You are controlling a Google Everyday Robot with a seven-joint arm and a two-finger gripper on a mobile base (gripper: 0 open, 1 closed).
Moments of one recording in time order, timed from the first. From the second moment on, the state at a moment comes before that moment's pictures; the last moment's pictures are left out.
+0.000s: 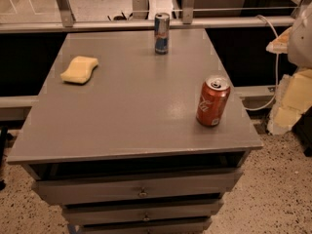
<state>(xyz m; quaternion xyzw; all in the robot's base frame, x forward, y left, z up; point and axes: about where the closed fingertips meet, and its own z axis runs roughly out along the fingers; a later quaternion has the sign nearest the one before) 0.438 -0.217 0.976 -0.60 0.78 -0.03 0.16</state>
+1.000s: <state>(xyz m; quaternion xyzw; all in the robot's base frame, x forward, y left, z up) 0.474 -0.224 0.943 -0.57 0.78 0.01 0.25</state>
